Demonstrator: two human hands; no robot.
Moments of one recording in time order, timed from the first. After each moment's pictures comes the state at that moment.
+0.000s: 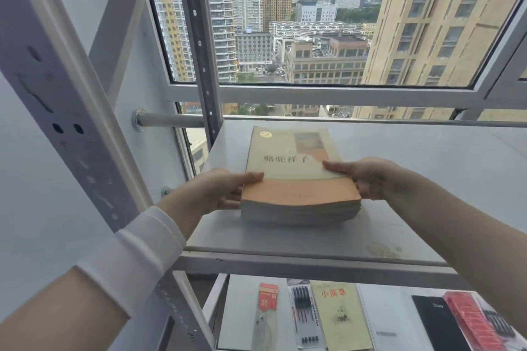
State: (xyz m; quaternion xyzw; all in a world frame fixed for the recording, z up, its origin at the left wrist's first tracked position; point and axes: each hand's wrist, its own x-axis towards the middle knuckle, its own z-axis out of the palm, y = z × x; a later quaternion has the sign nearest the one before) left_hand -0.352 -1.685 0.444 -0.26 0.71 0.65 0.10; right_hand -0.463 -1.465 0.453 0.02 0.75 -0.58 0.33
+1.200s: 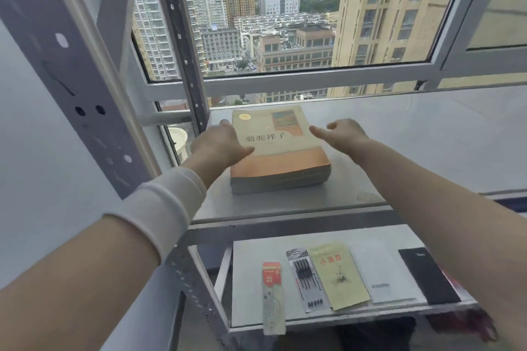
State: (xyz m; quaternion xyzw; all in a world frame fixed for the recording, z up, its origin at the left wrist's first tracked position) left_hand -0.345 -1.678 0.475 -0.19 0.97 0.12 -0.03; right_hand -0.432 -1.476 0.454 -0.04 0.93 -0.36 0.06
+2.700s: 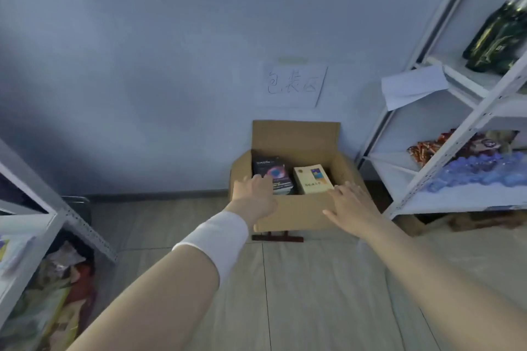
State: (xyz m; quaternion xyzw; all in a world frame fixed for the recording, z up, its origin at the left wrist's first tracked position) left_hand -0.023 -0.453 0.297 0.66 0.74 -0.02 0.15; right_hand 0.180 -0.418 0.285 0.55 0.82 -0.03 0.14
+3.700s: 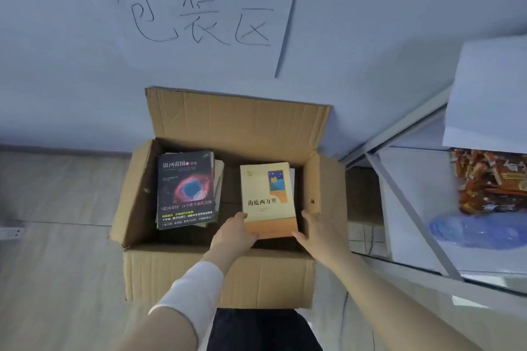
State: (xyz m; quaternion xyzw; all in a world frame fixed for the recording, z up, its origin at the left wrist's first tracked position) left_hand 0.138 -0.014 0.016 0.34 0.79 -0.02 0.51; right_hand 0.308 0.051 0.036 0.55 0.72 -0.36 0.23
